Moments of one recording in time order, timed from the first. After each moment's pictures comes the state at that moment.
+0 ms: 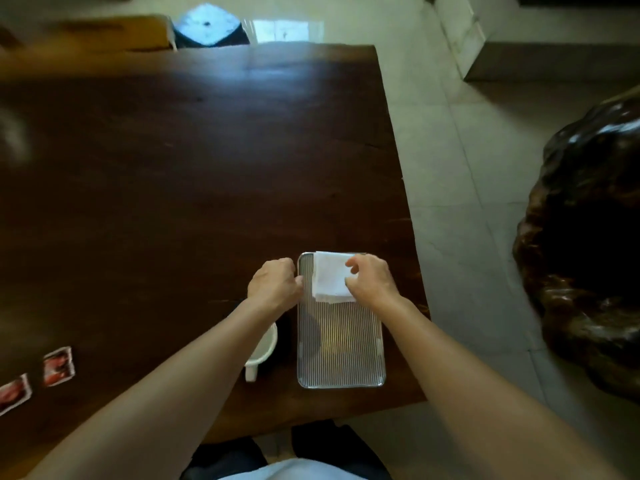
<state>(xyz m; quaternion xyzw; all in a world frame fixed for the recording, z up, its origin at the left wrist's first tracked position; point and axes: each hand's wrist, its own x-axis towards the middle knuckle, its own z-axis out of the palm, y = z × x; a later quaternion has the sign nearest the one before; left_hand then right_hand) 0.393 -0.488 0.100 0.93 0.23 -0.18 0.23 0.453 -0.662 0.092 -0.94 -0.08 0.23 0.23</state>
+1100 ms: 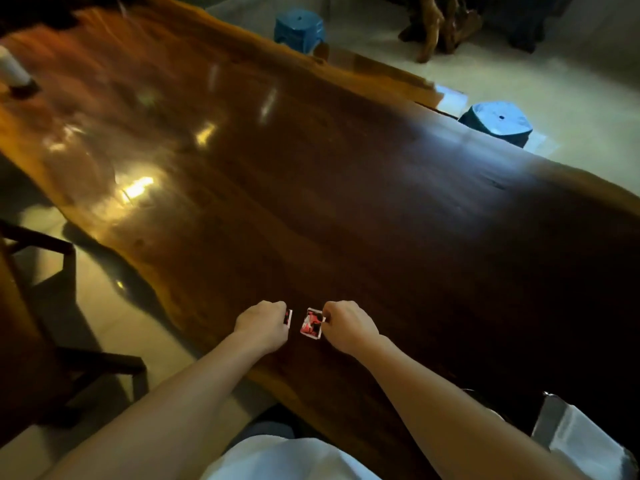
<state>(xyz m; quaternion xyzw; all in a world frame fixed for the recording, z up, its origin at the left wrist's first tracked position) 0.048 -0.122 0.109 0.83 0.47 -0.21 0.21 0.206 -0.208 0.109 -0.79 -0.49 0.37 0.04</state>
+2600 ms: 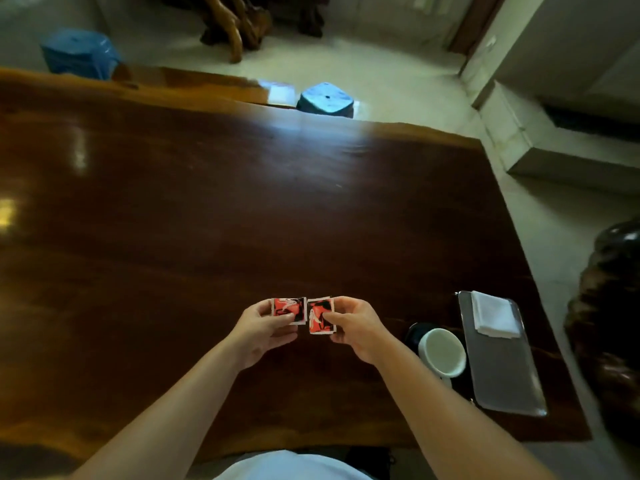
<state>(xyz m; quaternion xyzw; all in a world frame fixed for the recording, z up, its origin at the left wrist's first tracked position) 0.121 -0.089 0.122 0.45 0.39 -0.12 0.79 0.213 -0.263 0.146 -0.72 0.07 0.42 0.54</state>
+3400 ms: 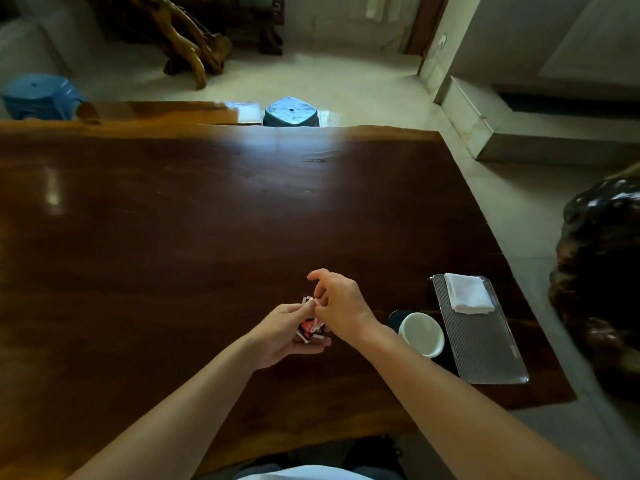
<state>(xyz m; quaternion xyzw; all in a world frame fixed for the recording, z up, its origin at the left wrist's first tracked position) 0.146 -0.153 0.166 0.52 0.23 -0.26 0.78 0.220 -0.292 0.173 -0.89 -0.26 0.14 0.34</state>
